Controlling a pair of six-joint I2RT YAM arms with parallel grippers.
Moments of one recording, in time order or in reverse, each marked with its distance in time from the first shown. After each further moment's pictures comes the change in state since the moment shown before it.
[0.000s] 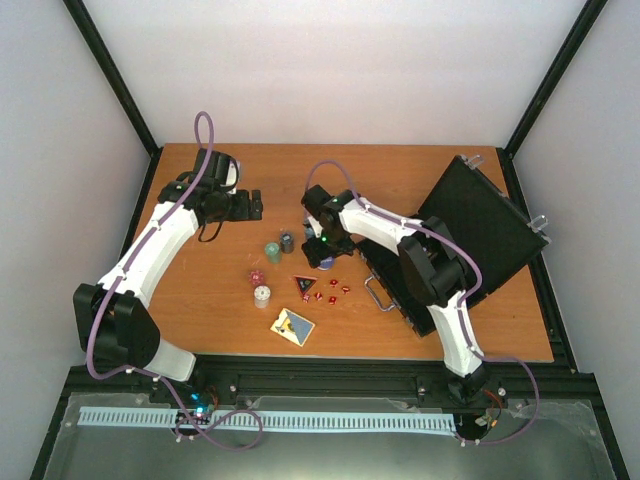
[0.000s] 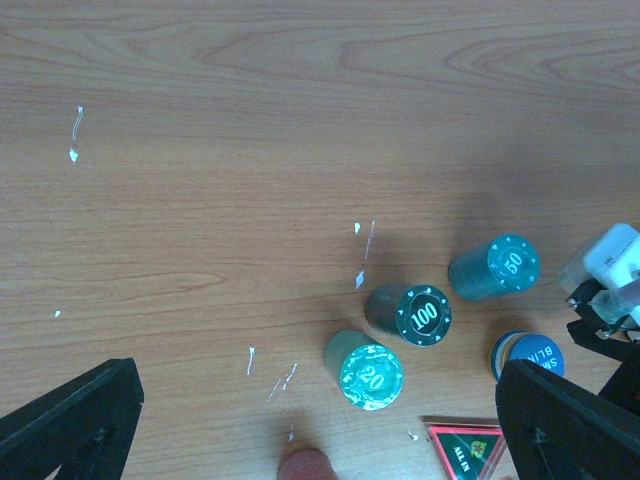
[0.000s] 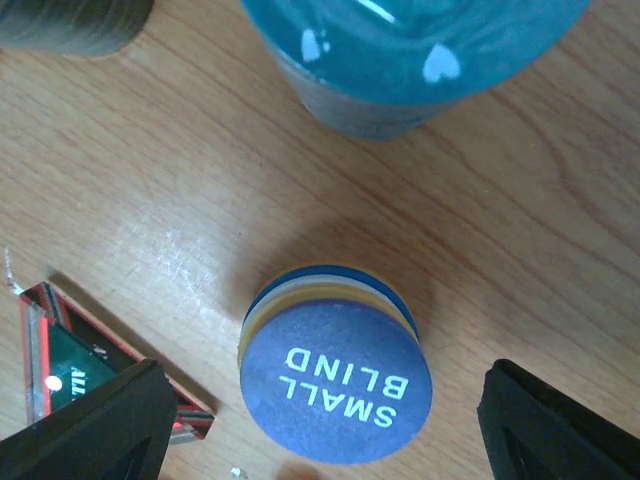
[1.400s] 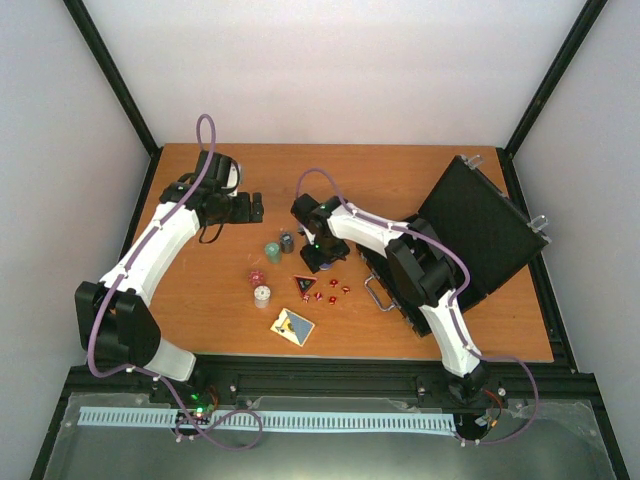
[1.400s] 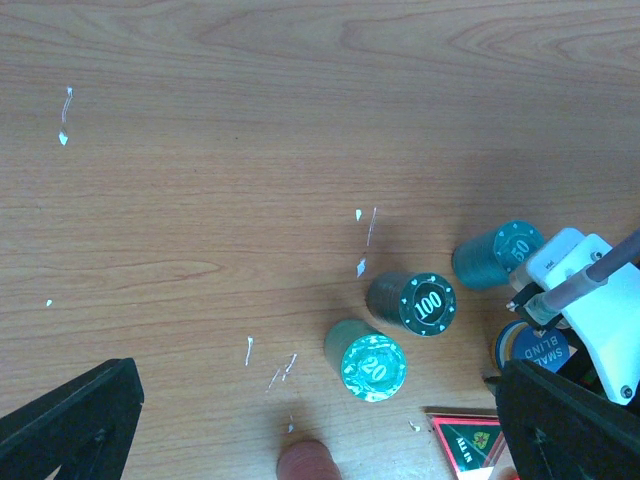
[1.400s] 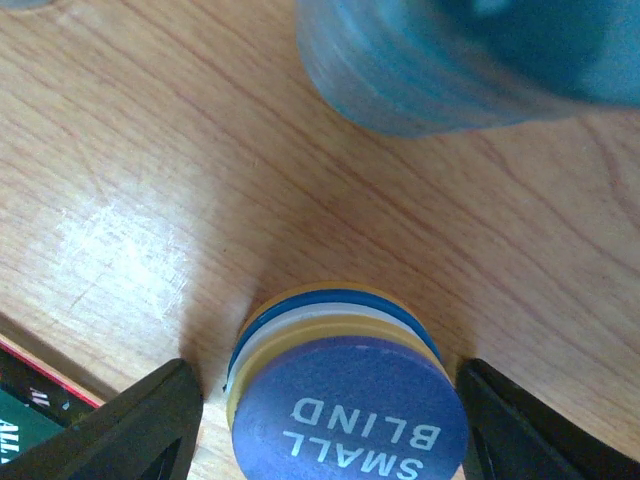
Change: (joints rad) left arm 0.000 0.008 -0.014 -0.002 0.011 0.000; right arm 0.051 0.077 0.052 -0.039 0.110 0.003
